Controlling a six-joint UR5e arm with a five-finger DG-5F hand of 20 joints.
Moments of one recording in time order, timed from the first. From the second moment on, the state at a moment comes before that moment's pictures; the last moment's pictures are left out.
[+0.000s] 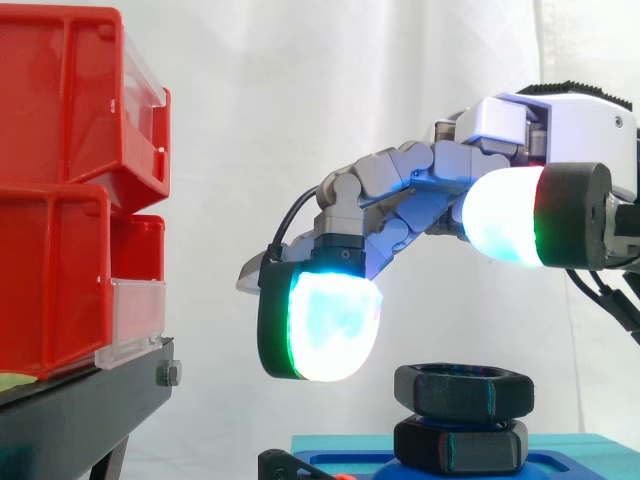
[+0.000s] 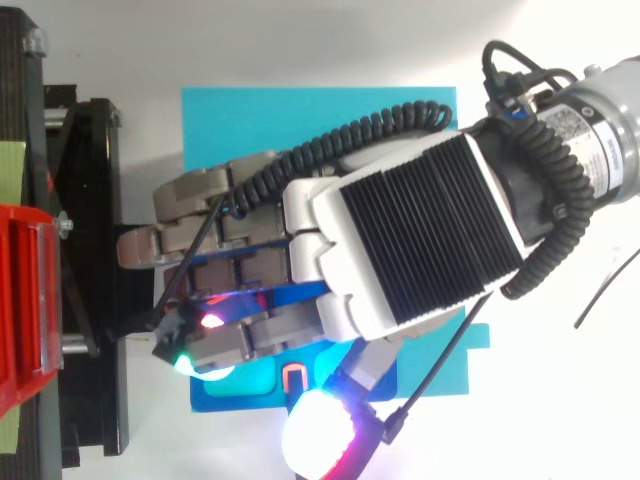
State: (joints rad) arm 0.02 -2.30 -1.16 -2.66 -2.01 -1.44
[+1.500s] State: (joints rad) arm 0.02 -2.33 -1.16 -2.65 -2.00 -1.44
